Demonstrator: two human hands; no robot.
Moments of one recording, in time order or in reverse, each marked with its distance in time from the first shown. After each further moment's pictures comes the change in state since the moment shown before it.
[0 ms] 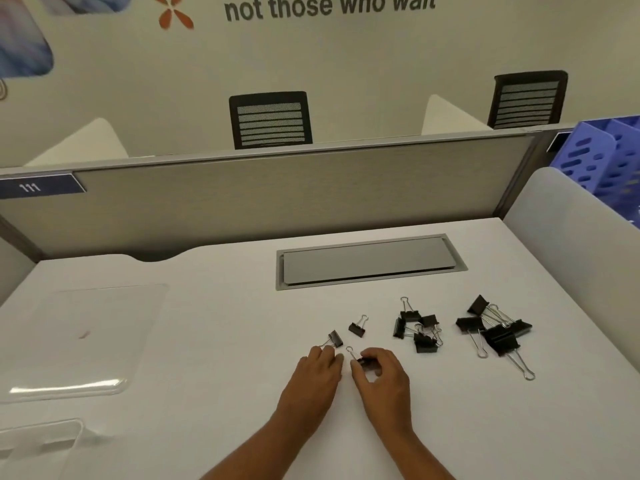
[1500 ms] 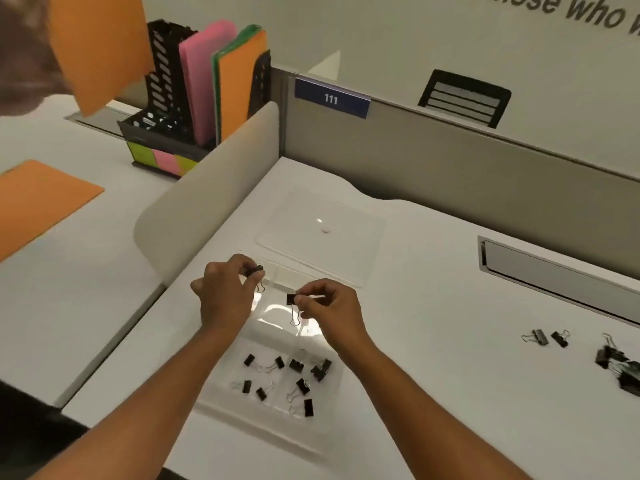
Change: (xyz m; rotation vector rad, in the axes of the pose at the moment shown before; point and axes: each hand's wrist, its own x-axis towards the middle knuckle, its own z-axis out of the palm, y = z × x) left_hand -0.398 -0.339 -0.202 -0.414 0.467 -1.206; right_hand -0.256 -0.347 0.281 0.306 -0.849 0.033
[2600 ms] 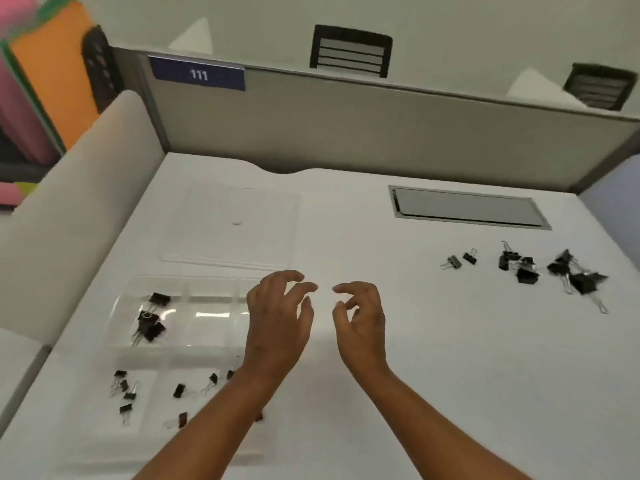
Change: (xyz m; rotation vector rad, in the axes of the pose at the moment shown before) left_hand -0.107 0.110 0.103 -0.076 -0.196 0.693; right_hand -0.063 0.073 -0.107 -0.247 0.668 -0.159
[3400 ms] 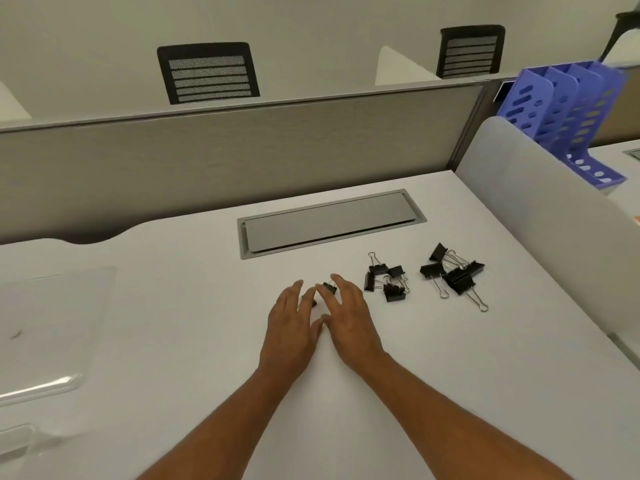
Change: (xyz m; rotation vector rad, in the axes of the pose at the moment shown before) left_hand 0.095 0.195 0.330 0.070 -0.487 0.131; right_hand 0.197 0.252 -0.236 -0.659 -0.071 -0.212
